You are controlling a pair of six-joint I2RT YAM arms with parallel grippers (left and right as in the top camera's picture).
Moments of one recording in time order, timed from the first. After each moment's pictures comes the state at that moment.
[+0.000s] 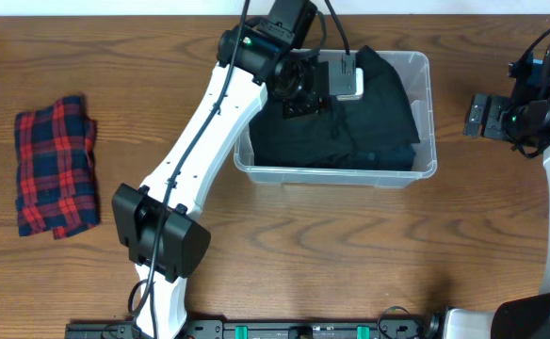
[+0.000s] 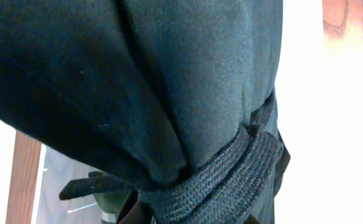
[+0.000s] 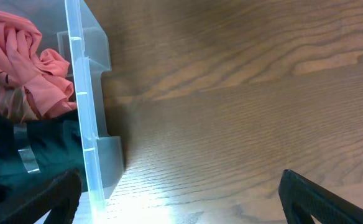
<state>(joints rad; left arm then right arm) -0.52 2.05 2.13 -1.17 0.43 1.01 -0.24 1.52 1.48 -1.04 -0.03 -0.01</state>
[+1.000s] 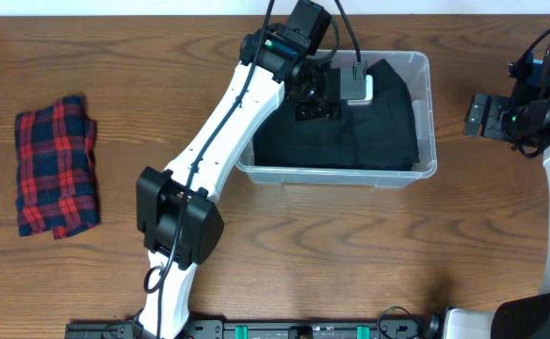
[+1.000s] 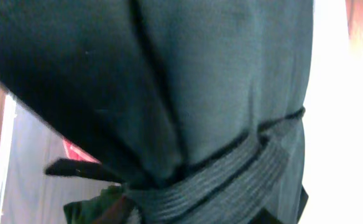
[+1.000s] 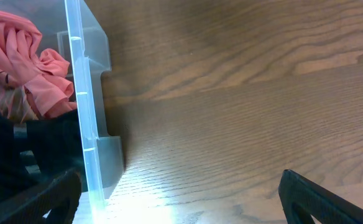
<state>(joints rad) -0.54 2.15 2.15 -1.13 0.46 1.01 -0.24 1.52 1.48 -1.04 -0.03 -0.01</state>
